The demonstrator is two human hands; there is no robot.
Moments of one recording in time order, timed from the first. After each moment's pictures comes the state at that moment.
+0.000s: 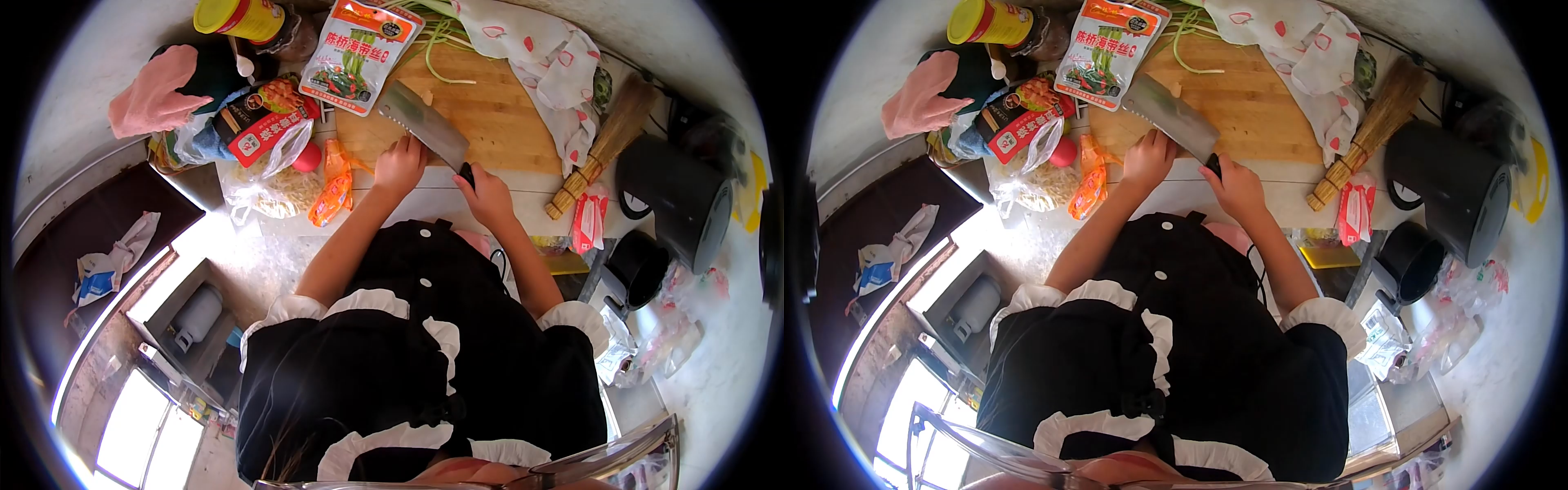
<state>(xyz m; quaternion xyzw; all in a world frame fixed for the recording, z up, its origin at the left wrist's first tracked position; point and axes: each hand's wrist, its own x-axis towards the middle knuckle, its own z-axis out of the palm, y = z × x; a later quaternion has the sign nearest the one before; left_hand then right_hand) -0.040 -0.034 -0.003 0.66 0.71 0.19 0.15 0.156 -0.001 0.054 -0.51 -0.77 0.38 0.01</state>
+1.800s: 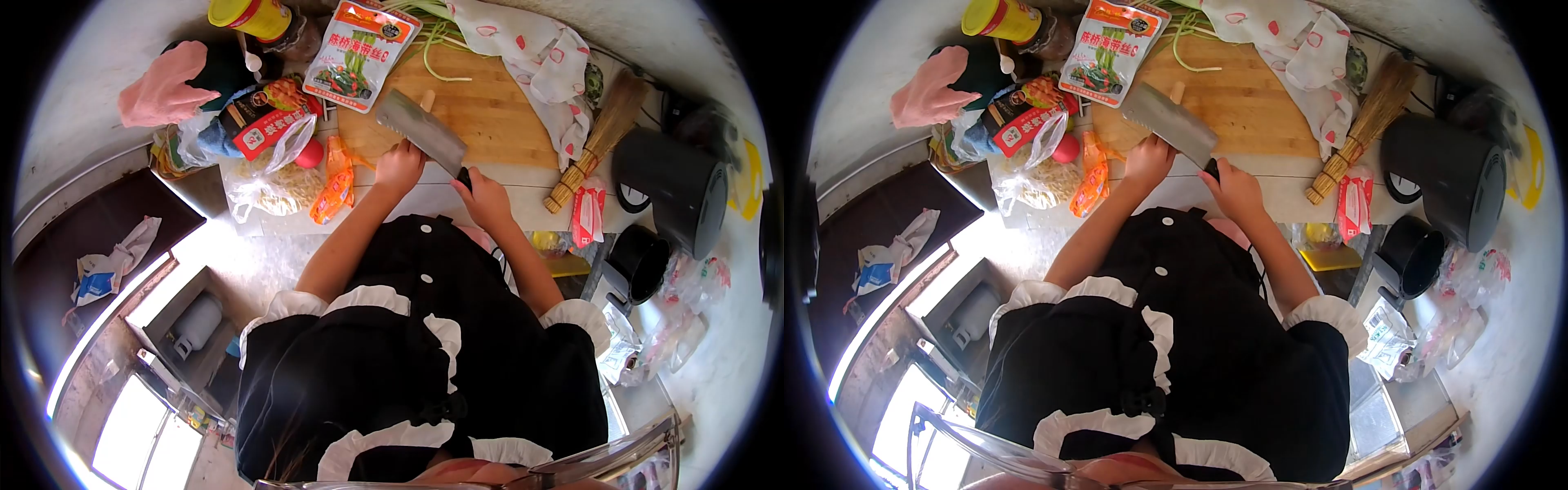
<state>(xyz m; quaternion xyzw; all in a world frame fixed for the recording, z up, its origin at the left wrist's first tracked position) -0.041 -0.048 -0.005 0.67 0.70 0.16 0.18 0.161 -0.023 0.056 -0.51 -0.79 0.35 0.01</state>
